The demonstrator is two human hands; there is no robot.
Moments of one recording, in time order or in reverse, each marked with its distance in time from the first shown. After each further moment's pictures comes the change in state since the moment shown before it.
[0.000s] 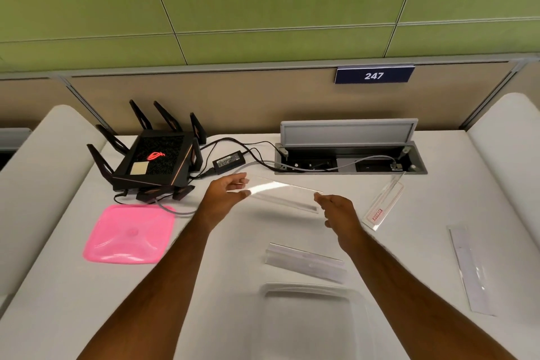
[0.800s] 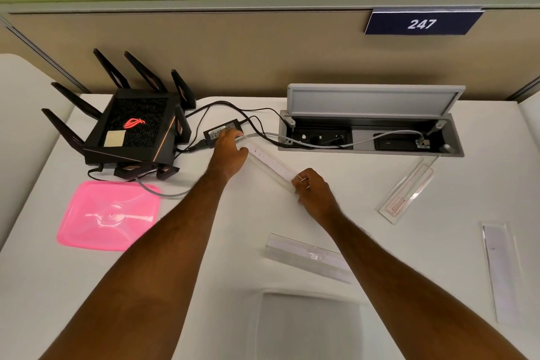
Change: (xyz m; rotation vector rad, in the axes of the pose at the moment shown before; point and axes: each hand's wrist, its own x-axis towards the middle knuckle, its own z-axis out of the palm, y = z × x) left_hand 0.122 -0.032 0.029 0.367 0.143 -0.128; right_hand 0.097 0.050 0.068 -0.462 -0.159 -0.166
